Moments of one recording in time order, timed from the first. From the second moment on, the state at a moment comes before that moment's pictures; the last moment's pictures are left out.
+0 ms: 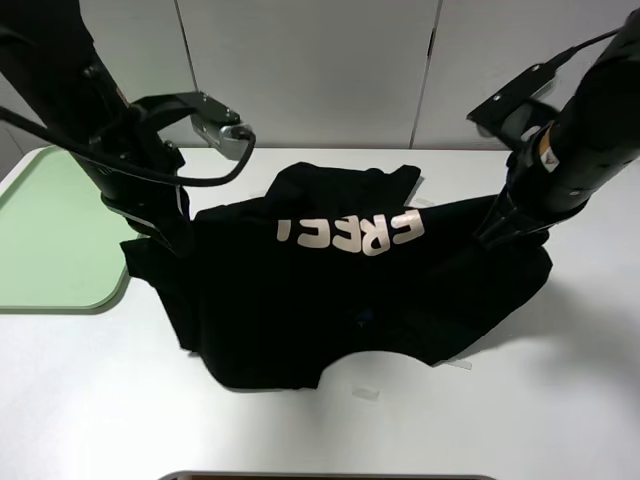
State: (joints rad) left arm -0.49 1.57 -1.10 -0.20 0.88 0.53; right arm 0.49 1.44 -0.87 -0.50 0.76 0.20
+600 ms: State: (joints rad) left arm -0.59 1.15 -1.10 -0.20 0.87 0.45; right arm 0.49 0.83 -0.87 -0.42 1.01 0.08
